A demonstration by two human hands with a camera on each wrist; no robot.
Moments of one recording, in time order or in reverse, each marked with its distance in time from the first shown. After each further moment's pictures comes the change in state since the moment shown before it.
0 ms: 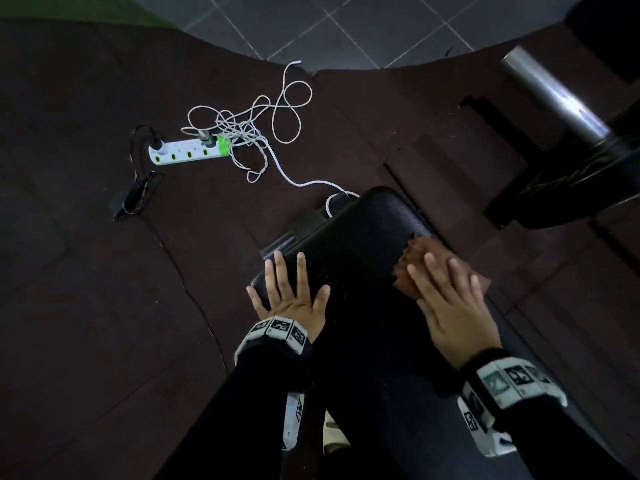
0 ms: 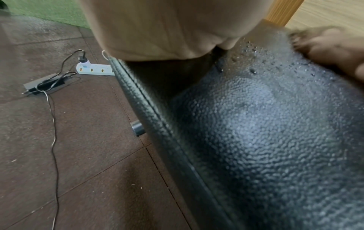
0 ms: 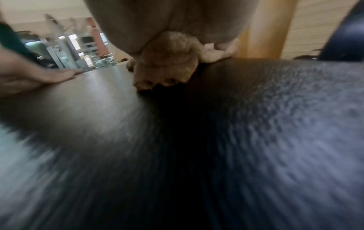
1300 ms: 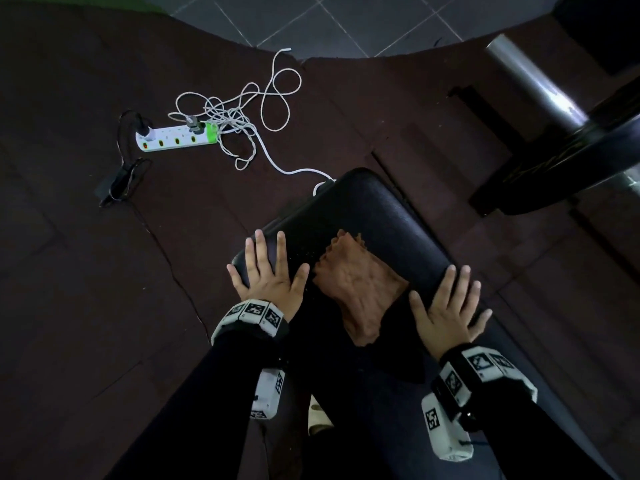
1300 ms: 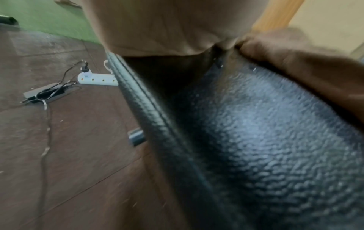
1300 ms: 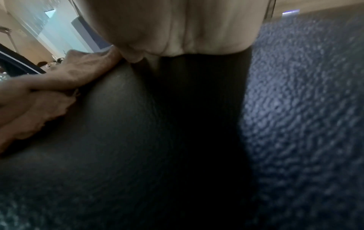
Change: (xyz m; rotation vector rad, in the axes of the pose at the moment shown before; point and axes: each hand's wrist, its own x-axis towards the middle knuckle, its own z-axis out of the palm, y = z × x) left_hand 0.004 -0.004 0.015 0.027 0.232 0.002; right_hand -0.029 -0.001 0.034 0.290 -0.019 0.653
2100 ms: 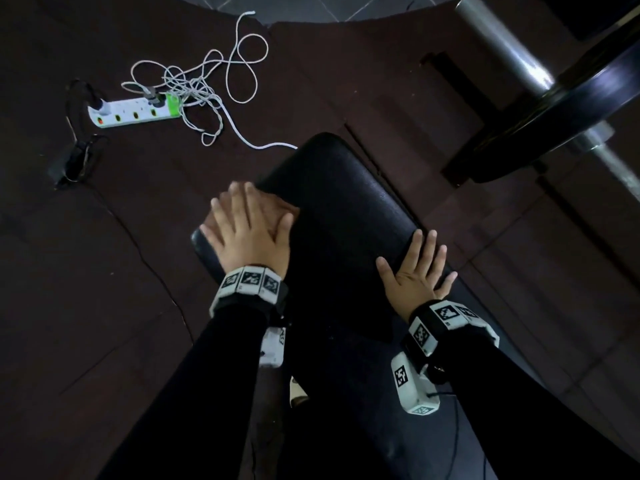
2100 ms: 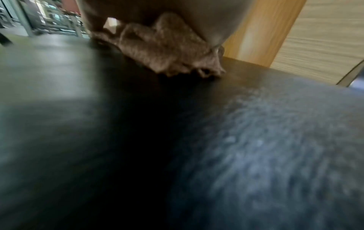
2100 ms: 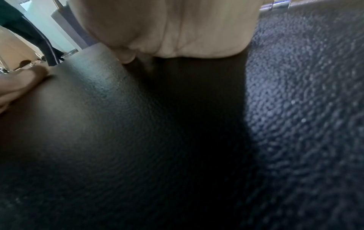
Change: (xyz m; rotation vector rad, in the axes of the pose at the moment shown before) left_hand 0.002 0.040 0.004 0.015 0.272 0.011; right_hand 0.007 0.010 -0.005 0.042 -0.187 -0.031
